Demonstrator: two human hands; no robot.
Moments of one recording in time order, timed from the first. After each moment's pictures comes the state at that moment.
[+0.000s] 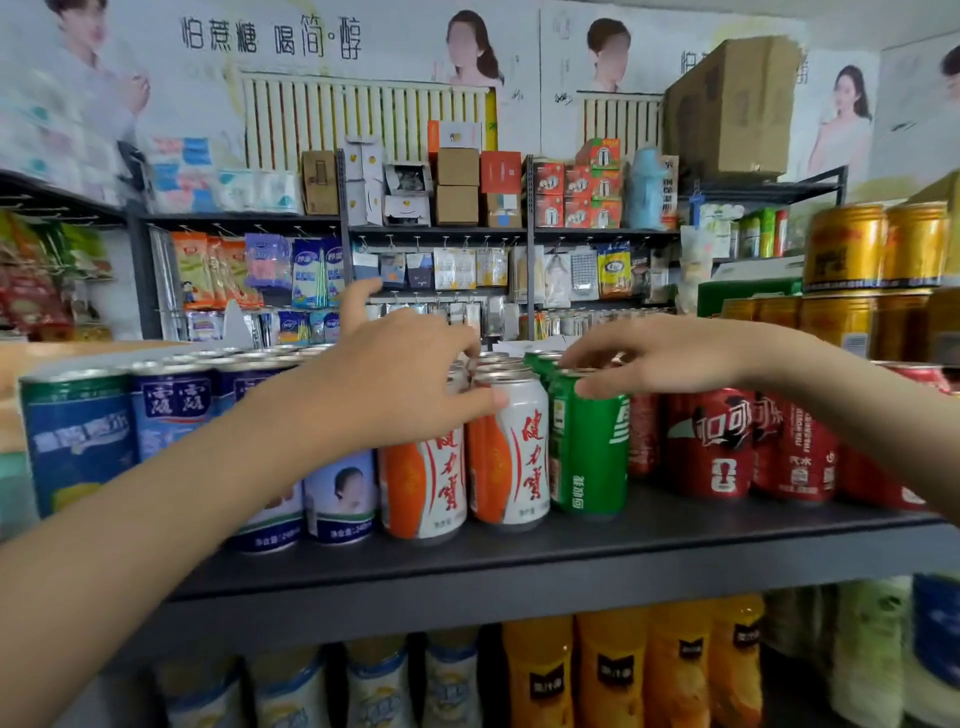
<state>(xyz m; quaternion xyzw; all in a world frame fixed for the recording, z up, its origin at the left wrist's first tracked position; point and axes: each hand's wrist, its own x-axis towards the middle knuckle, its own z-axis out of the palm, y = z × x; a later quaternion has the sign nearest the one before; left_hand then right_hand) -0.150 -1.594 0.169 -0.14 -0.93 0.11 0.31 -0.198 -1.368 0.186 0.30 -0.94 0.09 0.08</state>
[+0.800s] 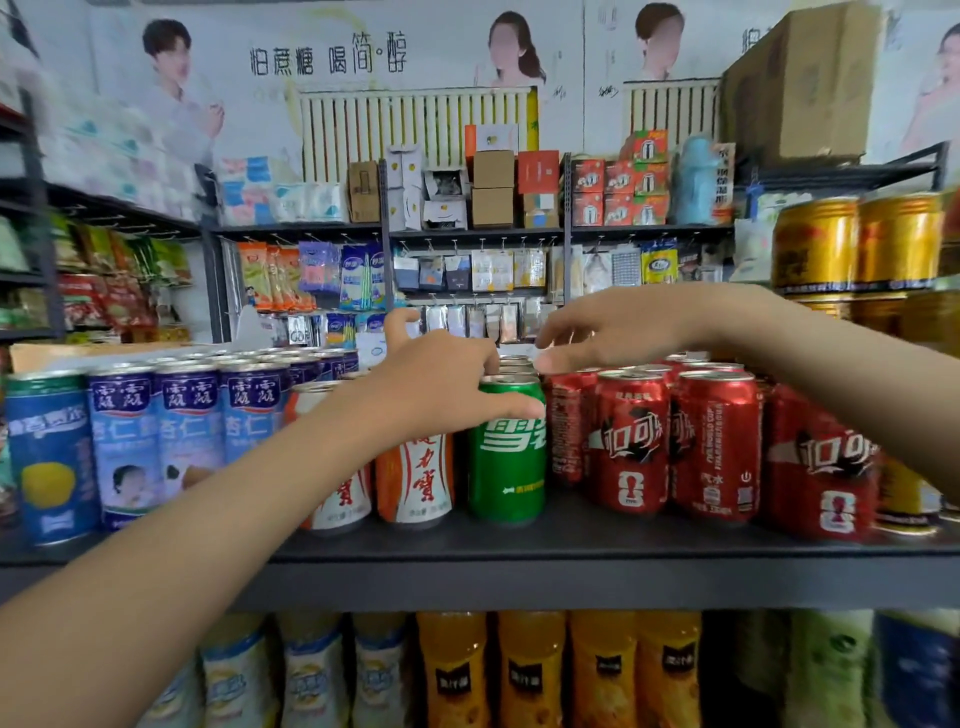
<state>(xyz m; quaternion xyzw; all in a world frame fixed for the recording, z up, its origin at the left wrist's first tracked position) -0.186 -1.488 0.164 -0.07 -0.96 0.06 0.26 -0.220 -1.309 0.214 0.36 -0.93 -0.01 0.09</state>
